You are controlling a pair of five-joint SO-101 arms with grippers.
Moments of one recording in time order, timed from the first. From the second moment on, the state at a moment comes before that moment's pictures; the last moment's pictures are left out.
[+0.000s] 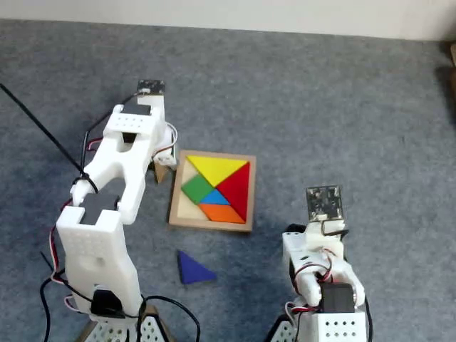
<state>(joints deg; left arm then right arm) -1.7 27.3 0.2 66.9 13.3 -8.1 -103.6 96.0 62.8 6.4</state>
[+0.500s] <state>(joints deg) -1.6 28.6 -1.4 66.9 7.3 -8.1 -103.6 96.0 62.8 6.4</state>
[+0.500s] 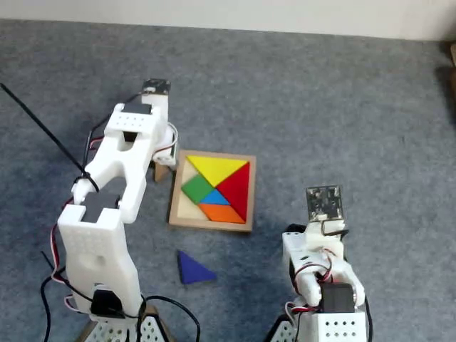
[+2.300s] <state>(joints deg) -5.9 43.4 -24.8 84.7 -12.9 -8.1 -103.6 96.0 62.8 6.4</state>
